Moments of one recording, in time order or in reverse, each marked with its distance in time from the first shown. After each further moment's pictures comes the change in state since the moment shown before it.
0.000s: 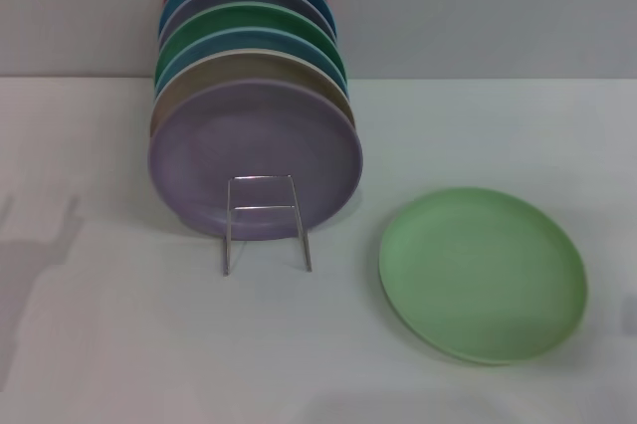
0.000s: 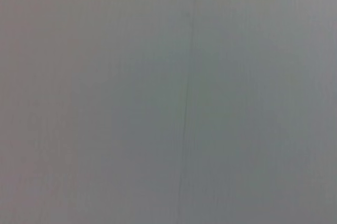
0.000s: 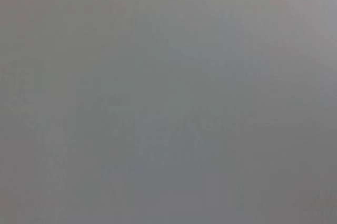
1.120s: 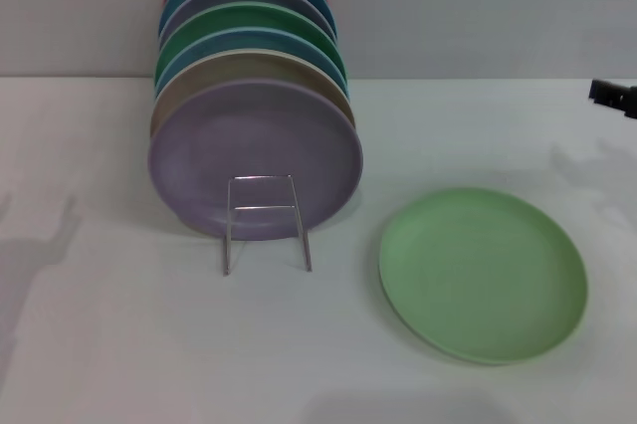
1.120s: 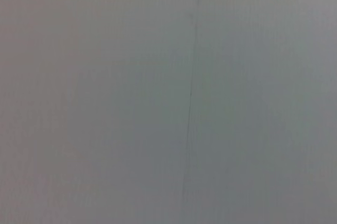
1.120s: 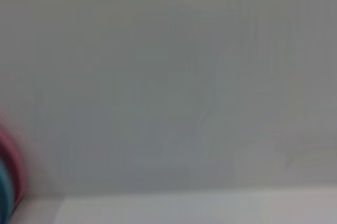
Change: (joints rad) left arm -0.003 0.001 -0.008 0.003 -0.002 0.000 0.000; right arm -0.066 0.000 0.935 -0.971 -0.297 2.159 -0.014
